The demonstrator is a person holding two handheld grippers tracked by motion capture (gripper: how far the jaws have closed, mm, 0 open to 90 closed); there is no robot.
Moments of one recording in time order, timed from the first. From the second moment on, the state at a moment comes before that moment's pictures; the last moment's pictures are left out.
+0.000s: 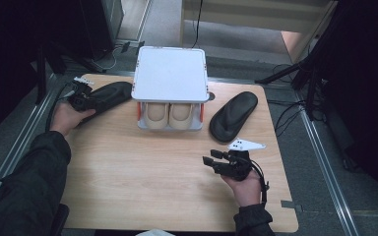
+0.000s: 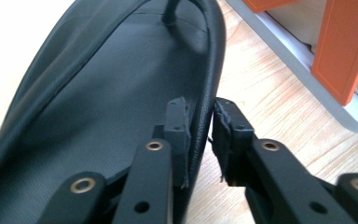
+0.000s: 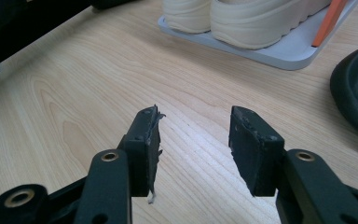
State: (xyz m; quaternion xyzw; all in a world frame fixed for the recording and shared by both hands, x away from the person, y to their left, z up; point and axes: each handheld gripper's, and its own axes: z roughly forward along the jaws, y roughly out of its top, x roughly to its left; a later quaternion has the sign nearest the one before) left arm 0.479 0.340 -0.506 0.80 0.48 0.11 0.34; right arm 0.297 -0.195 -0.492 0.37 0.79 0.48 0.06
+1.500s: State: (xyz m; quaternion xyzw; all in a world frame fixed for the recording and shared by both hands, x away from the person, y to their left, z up) left arm 0.334 0.321 -0.423 0.82 0.42 0.07 0.39; right arm 0.315 -0.194 -0.484 0.37 0.79 0.49 0.06
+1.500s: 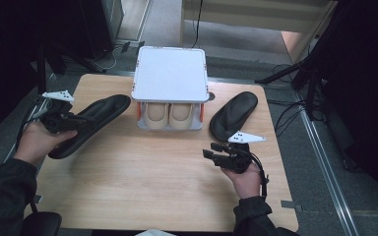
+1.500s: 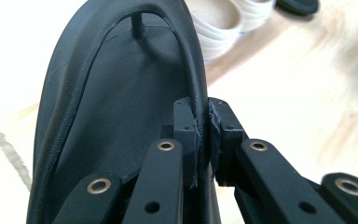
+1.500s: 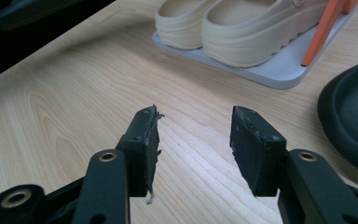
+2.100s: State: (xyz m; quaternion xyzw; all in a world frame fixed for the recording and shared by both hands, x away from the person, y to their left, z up) left arm 0.286 0.258 -0.428 0.84 0.36 0.03 0.40; right arm 0.327 -0.191 -0.478 0.36 0.78 0.50 0.06
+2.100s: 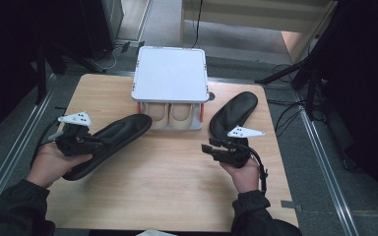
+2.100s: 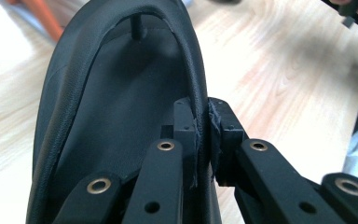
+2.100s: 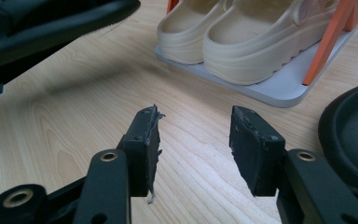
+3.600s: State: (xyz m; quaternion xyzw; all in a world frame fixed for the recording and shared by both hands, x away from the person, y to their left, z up) left arm 0.290 0.165 -0.482 0.88 0.30 -0.02 0.37; right arm 0.309 -0.187 -0.491 0.37 0.80 0.47 0.07
